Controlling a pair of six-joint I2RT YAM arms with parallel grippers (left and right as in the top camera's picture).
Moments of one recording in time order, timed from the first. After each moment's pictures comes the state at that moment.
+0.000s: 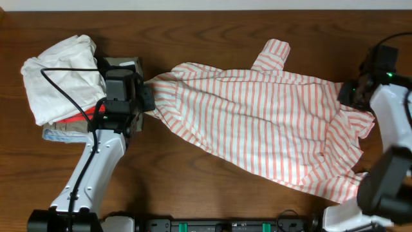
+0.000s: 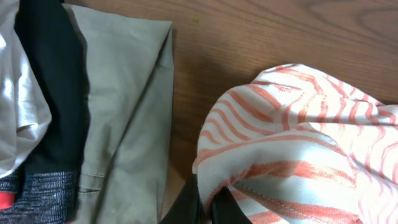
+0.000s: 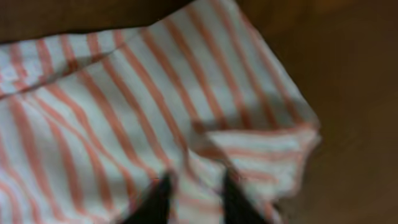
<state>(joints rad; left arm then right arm) -0.07 1.37 0.84 -0.26 -0.02 -0.25 -0.27 1.75 1.26 -0.75 0.12 0.15</state>
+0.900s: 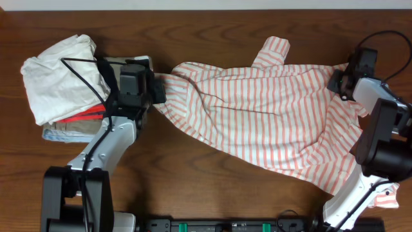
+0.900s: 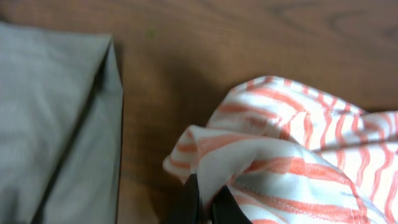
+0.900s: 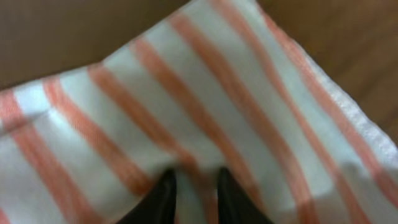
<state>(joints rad) -0.11 1.57 0.84 0.02 0.04 -0.25 -0.27 2.08 1.27 -0.20 0.11 0.17</state>
